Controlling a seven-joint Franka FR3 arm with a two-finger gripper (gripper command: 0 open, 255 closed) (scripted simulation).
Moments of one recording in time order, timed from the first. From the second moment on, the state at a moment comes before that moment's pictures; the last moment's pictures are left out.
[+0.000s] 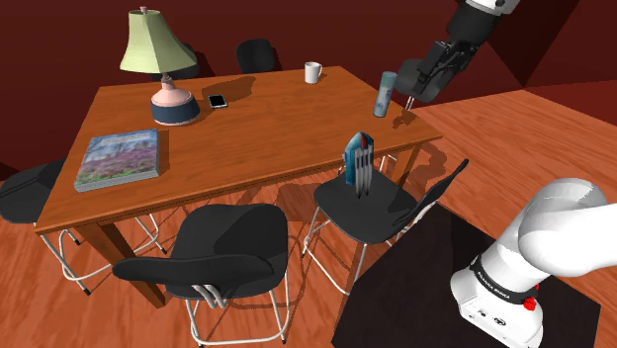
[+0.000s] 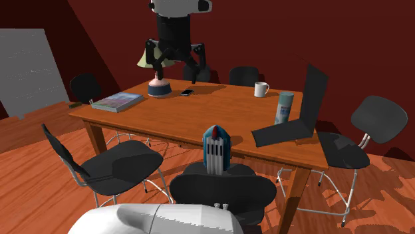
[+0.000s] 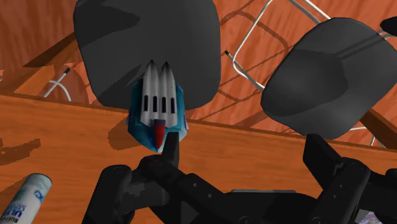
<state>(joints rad) 0.02 -0.83 0.01 -2.30 0.06 1.68 0.13</state>
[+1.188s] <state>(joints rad) -0.16 -0.17 0.13 -2.02 -0.08 1.77 0.62</state>
